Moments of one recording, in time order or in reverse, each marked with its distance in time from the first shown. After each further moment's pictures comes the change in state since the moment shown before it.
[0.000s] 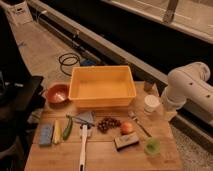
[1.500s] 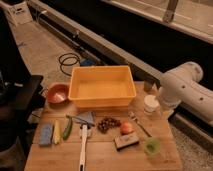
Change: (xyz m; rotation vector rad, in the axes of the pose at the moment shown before) arm -0.053 -0.004 -0.004 0.079 0.042 -0.243
